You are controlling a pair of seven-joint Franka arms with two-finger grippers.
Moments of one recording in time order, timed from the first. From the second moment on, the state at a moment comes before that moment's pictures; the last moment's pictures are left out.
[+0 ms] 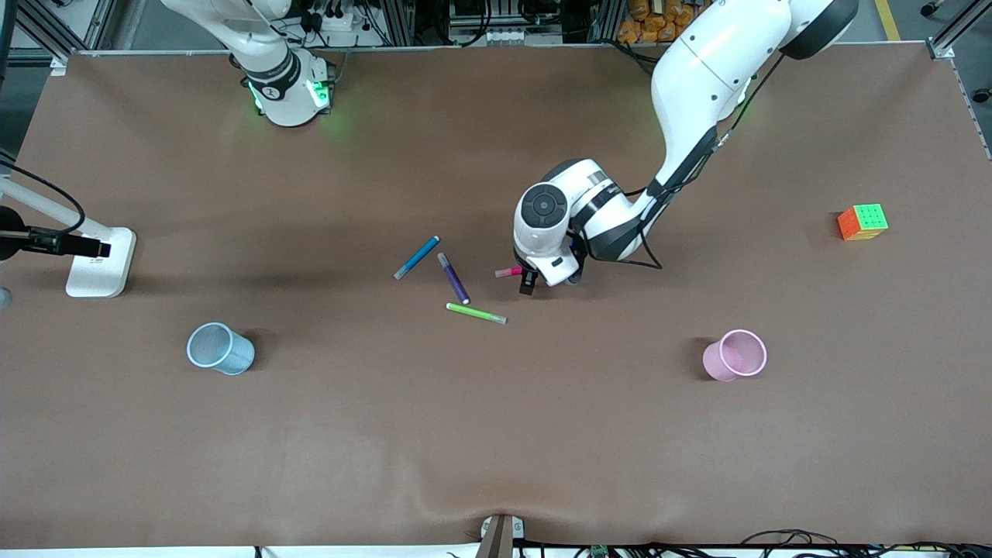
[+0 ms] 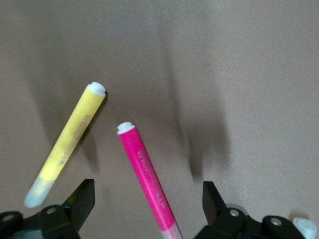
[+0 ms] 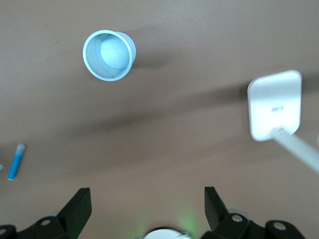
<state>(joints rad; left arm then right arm) -0.36 0.74 -0.46 -1.73 0.33 2.33 -2.33 -0.11 0.26 -0.11 -1.47 0.05 1.44 0.04</state>
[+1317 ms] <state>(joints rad) -0.43 0.77 -0.45 -1.70 0.35 2.36 -2.35 0.20 0.31 -0.08 -1.60 0.10 1.50 0.77</state>
